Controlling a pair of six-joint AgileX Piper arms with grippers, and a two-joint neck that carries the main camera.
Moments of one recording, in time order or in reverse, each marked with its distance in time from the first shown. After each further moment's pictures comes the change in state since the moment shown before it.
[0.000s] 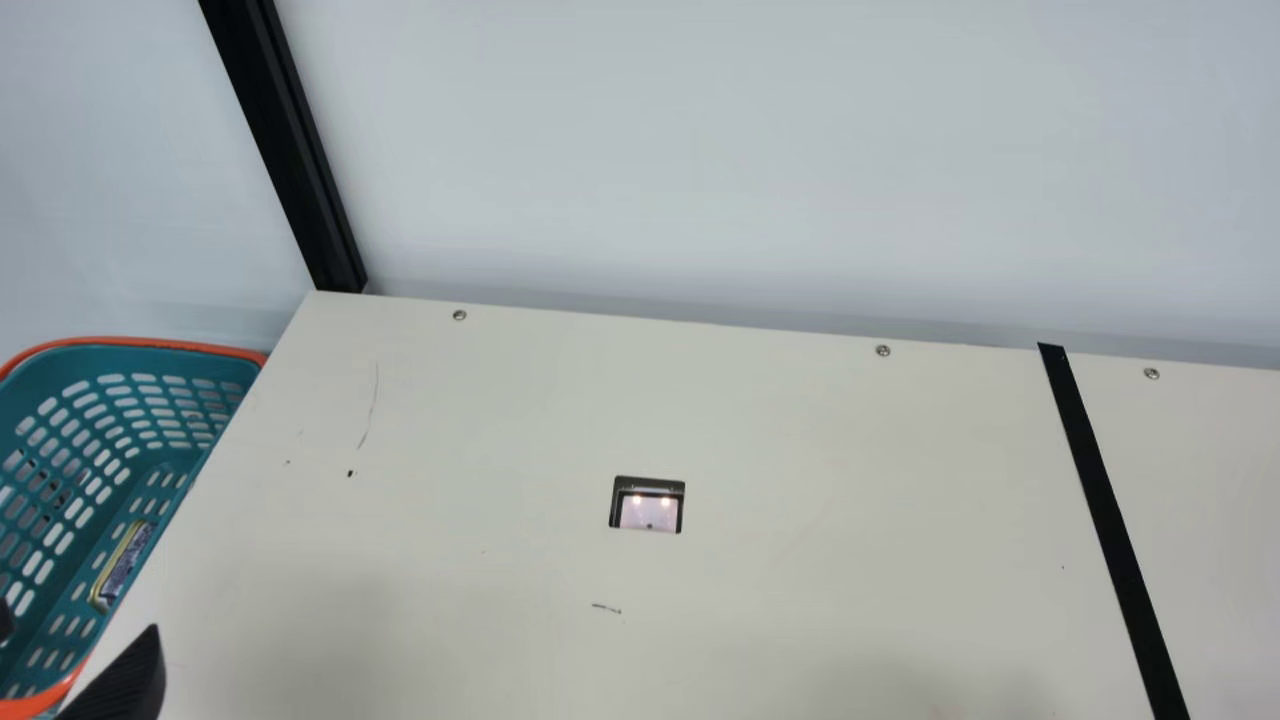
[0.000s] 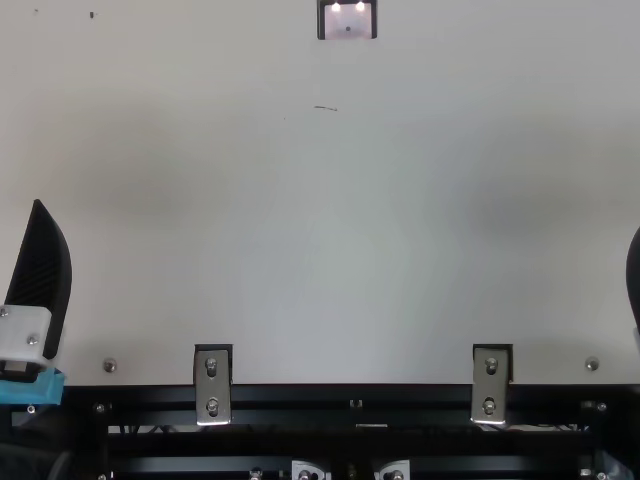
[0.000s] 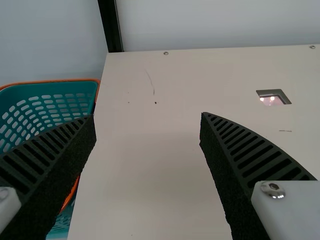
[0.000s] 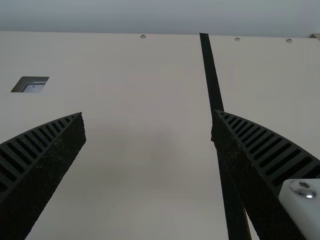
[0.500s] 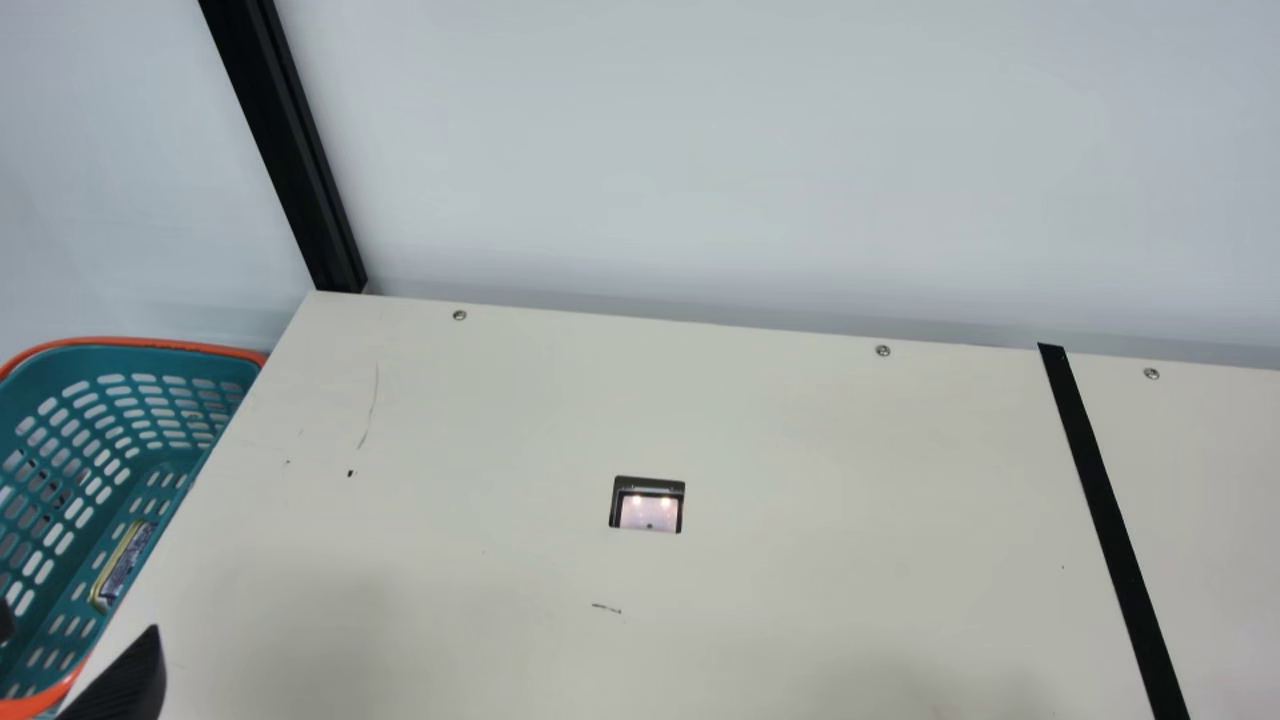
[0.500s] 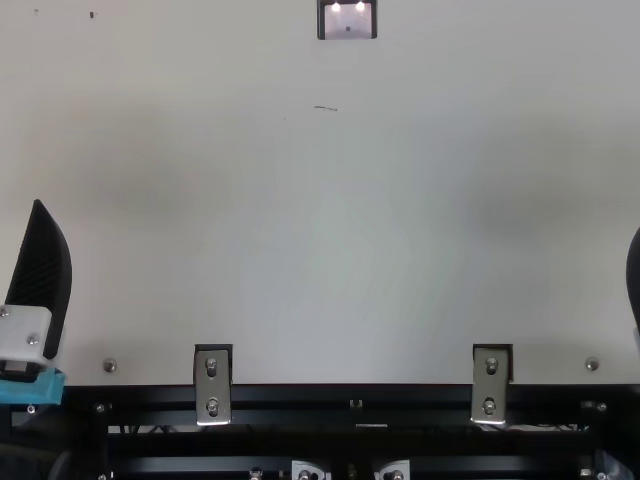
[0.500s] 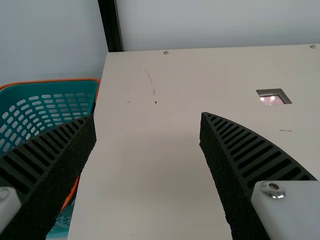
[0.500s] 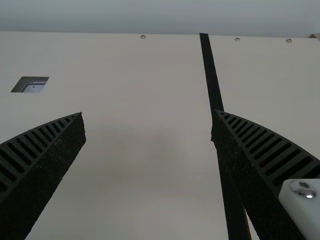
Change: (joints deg) left arm 0.0 0.0 0.0 0.0 0.0 0.0; right arm 0.0 0.0 0.0 0.0 0.0 0.0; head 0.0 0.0
